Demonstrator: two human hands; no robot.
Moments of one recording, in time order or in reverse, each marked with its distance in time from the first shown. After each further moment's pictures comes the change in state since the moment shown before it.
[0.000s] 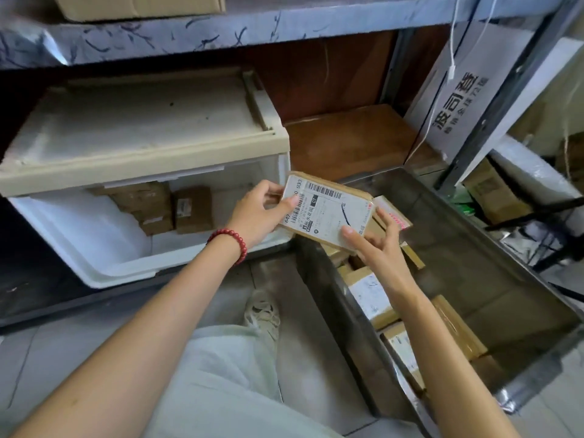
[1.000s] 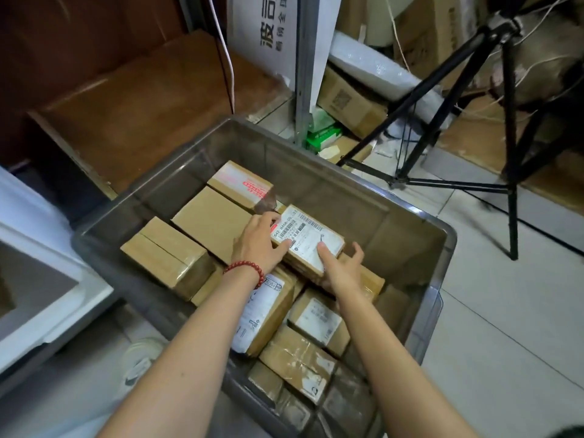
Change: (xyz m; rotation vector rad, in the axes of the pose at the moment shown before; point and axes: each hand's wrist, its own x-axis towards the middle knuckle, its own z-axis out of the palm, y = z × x) left_hand 0.090 -0.041 0.307 0.621 -0.448 0.217; right_hand 0.040 0.160 -0.153 0.256 0.758 0.622
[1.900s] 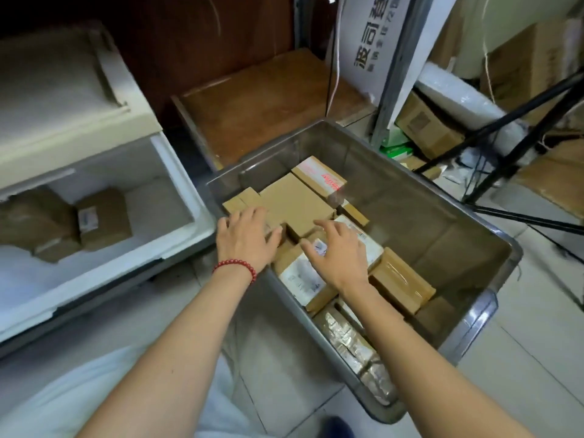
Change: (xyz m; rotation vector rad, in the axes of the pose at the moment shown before) left_hand -0.118 -0.065 -0.084 0.427 0.293 -0.179; right_hand -0.091 -0.006 0.057 -1.020 -0.195 -0.894
